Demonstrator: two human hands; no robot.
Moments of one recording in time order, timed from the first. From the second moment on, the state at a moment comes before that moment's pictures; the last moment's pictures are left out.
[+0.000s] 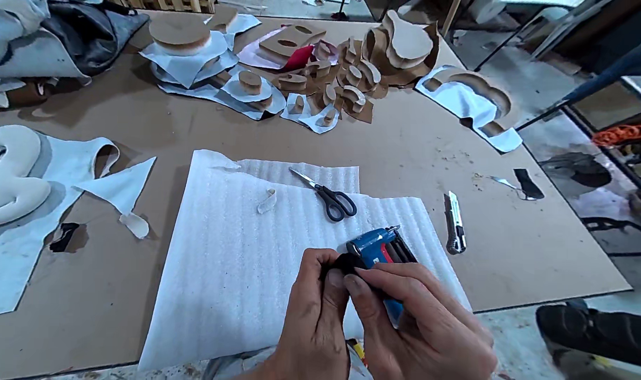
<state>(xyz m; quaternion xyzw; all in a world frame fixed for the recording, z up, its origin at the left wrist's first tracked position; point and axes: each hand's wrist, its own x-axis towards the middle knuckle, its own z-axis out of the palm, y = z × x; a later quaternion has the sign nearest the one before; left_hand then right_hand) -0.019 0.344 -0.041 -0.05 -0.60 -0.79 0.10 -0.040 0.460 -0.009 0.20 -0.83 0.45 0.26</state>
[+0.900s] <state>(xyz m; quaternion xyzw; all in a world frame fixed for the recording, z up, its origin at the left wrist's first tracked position) -0.042 0.292 -0.035 -0.02 -0.45 -0.86 -0.25 -0.063 0.469 -0.041 0.17 -0.64 0.75 0.03</state>
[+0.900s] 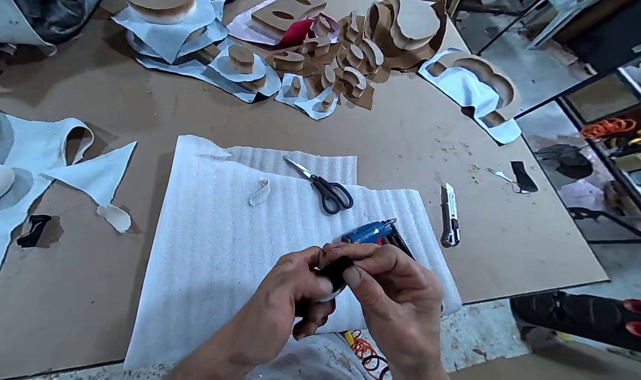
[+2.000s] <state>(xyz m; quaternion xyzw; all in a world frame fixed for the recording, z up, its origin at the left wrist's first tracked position) -0.037 0.299 -0.194 -0.03 -0.95 -0.29 0.11 -0.090 0.467 -0.146 -0.11 -0.93 0.29 -0.20</state>
